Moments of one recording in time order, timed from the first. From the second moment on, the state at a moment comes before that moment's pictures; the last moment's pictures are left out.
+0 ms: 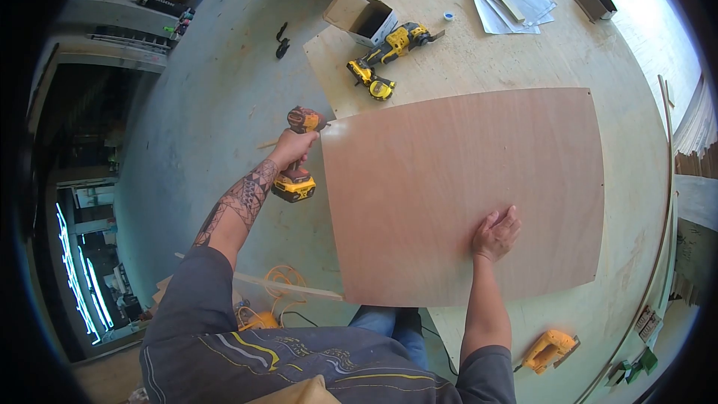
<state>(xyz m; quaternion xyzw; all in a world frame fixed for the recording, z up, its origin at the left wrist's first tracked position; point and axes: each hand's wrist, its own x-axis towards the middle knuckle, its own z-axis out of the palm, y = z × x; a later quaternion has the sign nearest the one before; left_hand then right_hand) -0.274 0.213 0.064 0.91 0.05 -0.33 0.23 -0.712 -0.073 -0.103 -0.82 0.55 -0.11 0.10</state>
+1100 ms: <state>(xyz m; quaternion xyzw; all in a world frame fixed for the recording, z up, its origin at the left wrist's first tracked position) -0.705 0.319 0.169 0.79 -0.30 -0.45 0.29 -0.903 0.114 0.043 -0.07 0.46 -0.15 0.87</state>
